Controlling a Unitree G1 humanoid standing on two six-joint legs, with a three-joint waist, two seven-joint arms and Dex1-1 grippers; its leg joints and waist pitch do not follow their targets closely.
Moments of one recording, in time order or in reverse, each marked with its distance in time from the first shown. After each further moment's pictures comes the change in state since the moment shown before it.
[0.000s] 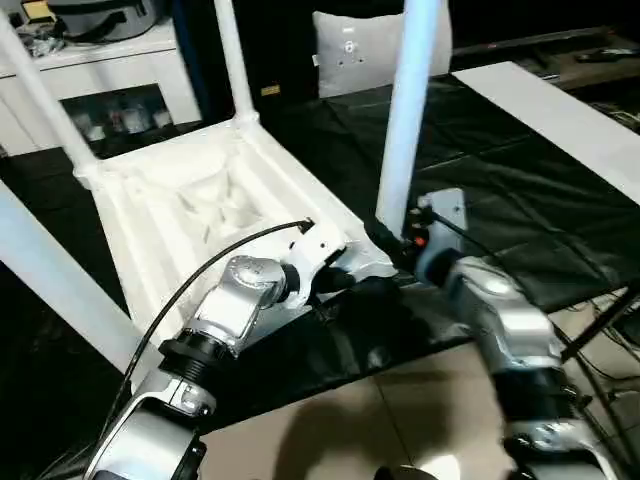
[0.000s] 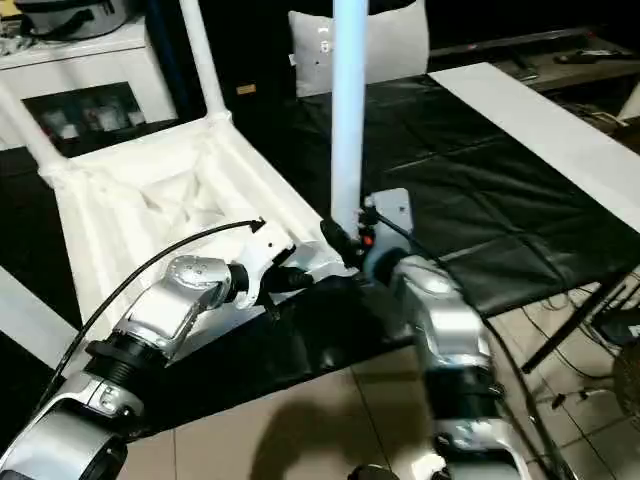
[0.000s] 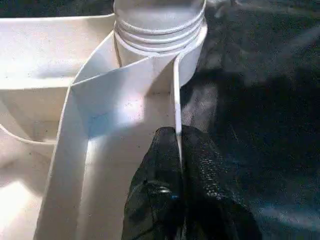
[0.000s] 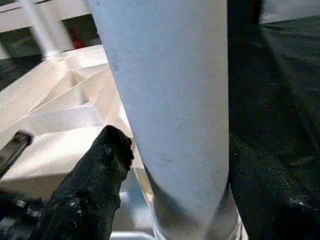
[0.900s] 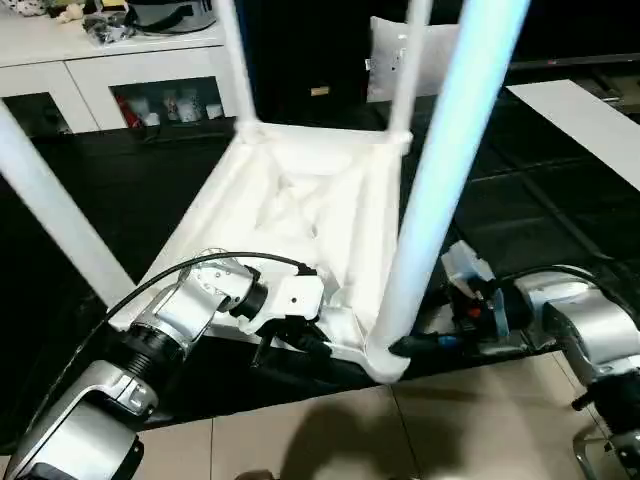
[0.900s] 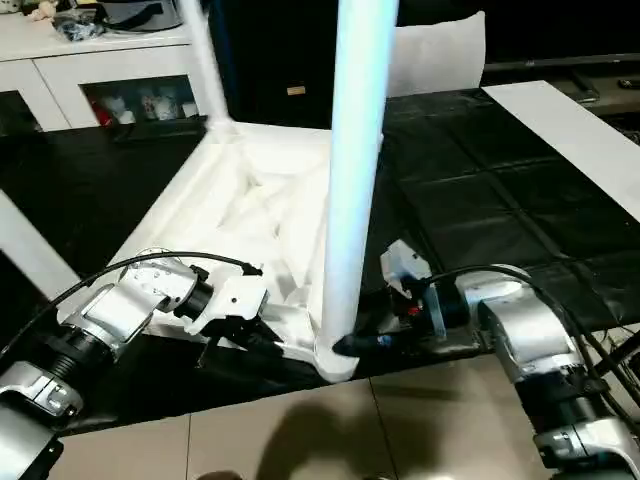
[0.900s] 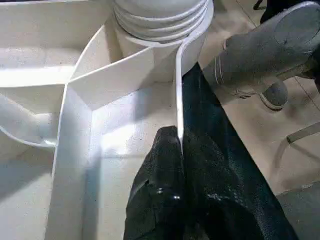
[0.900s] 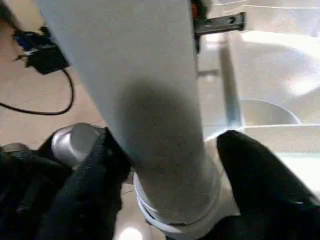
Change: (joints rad) left arm -0.011 0.263 -0.213 0.004 0.010 -0.426 -0.594; right arm 0.009 -0.419 0.259 -0.001 0.092 -0.055 0.934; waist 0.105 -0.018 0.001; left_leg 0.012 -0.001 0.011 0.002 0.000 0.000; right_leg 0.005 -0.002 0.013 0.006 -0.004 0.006
